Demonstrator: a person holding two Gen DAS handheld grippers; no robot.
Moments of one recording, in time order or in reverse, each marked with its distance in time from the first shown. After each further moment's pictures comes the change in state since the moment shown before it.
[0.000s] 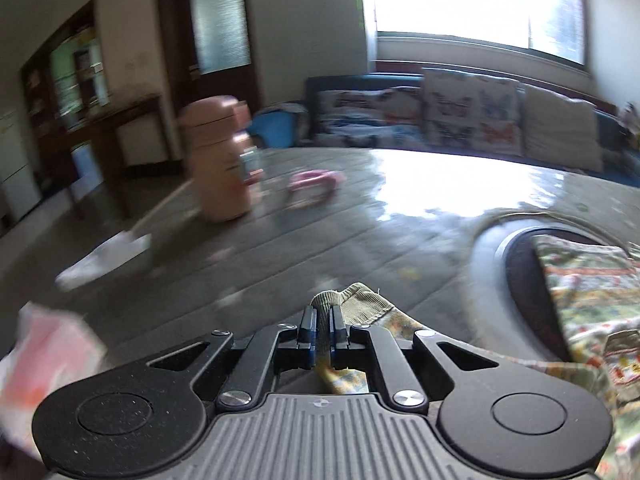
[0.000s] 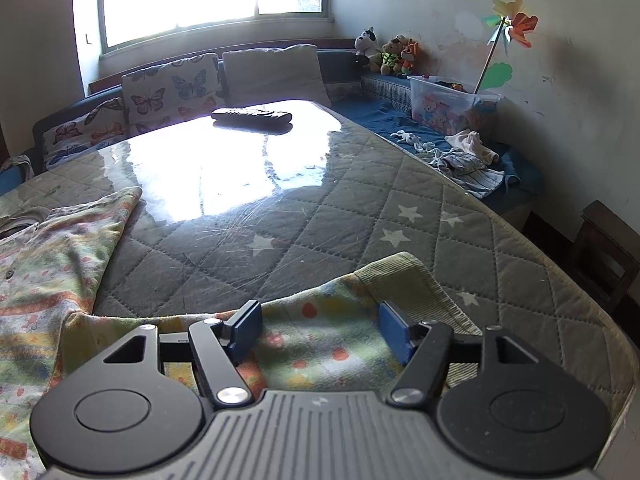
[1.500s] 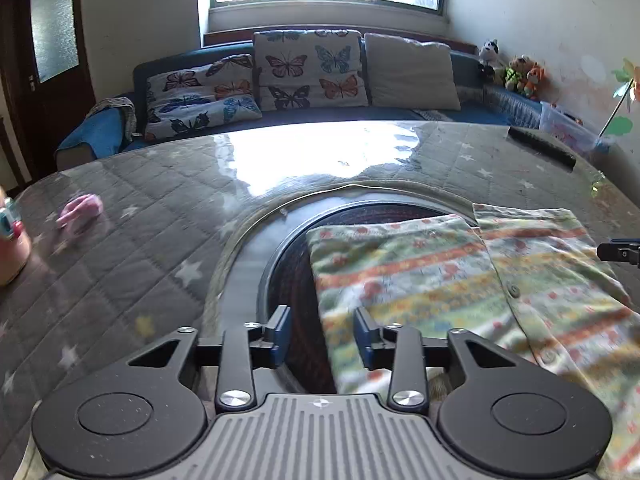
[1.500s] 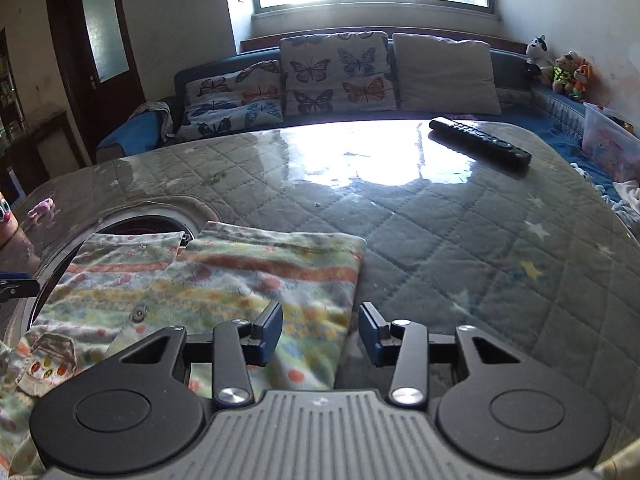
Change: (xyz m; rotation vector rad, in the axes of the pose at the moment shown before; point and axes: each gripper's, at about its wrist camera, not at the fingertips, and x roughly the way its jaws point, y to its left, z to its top) left arm 0.050 -0.144 0.032 0.258 0.108 -0.429; right arm 0.059 0.156 0.074 -0.251 0.073 0.403
